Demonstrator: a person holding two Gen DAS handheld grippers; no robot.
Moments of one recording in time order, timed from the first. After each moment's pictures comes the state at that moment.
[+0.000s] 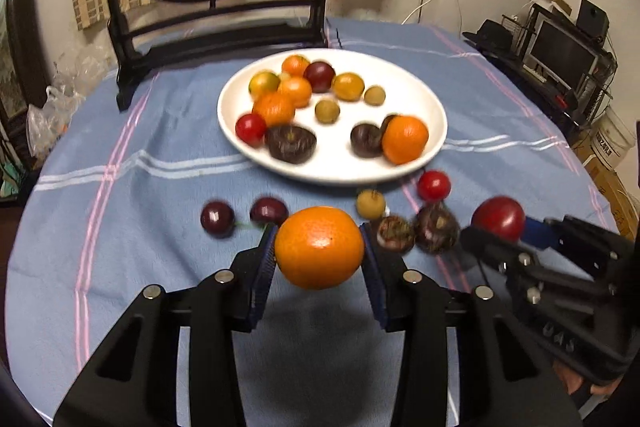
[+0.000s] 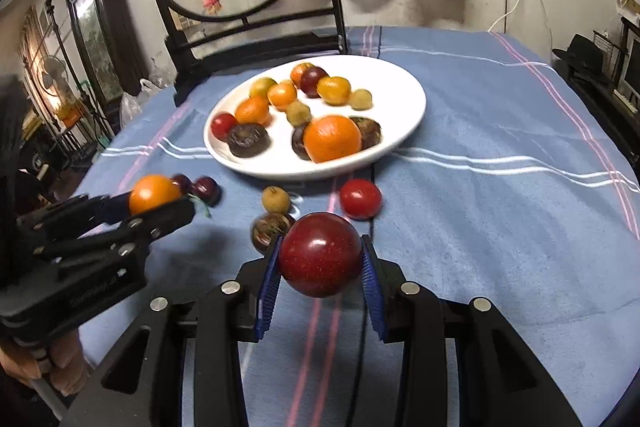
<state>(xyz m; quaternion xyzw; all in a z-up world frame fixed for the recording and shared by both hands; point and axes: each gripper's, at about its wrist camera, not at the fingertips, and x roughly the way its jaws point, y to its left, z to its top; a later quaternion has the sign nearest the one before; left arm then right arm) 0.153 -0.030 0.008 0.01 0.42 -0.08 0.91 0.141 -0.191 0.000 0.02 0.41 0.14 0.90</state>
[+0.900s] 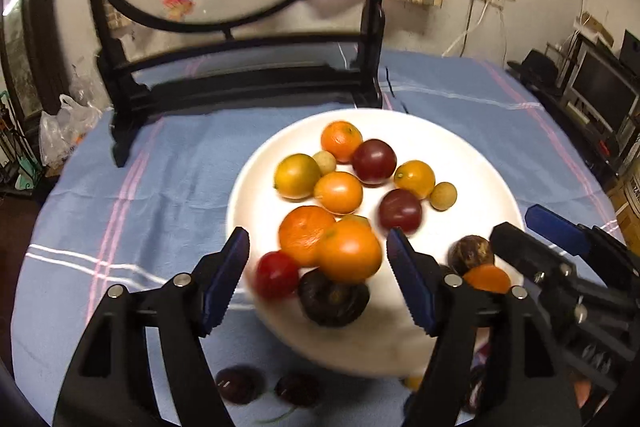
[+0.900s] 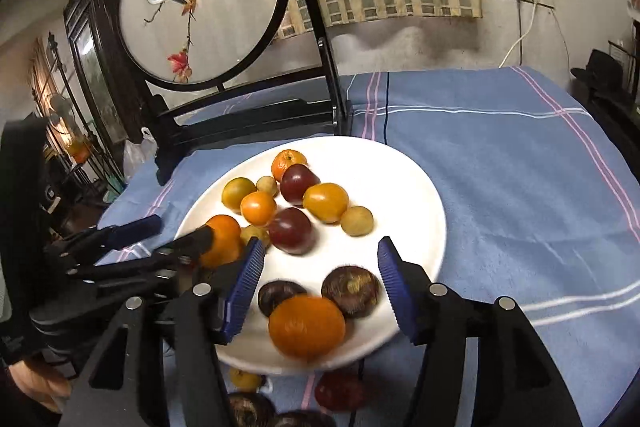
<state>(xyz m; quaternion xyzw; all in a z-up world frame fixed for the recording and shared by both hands) 0.266 -0.019 0.017 0.00 0.39 -0.01 0.92 0.263 -0.196 0.015 0.06 0.36 0.16 0.92</state>
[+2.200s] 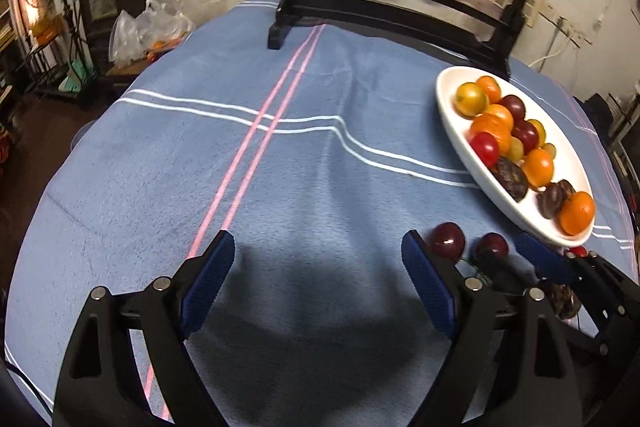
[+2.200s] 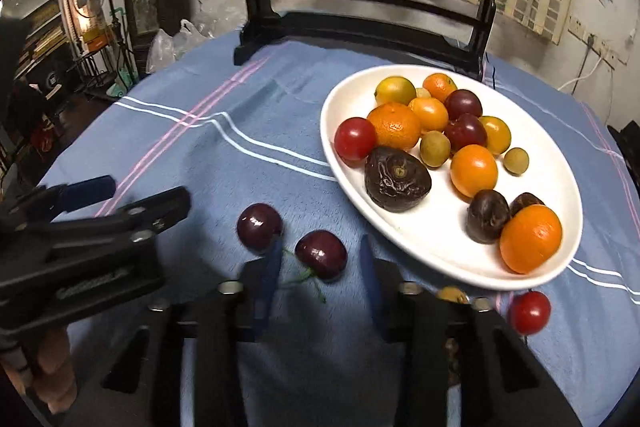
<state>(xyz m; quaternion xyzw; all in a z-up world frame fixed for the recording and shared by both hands) 0.175 0.110 -0.026 -0.10 0.45 0.10 0.88 0.202 -0.038 -0.027 -0.11 0.43 0.19 0.88</state>
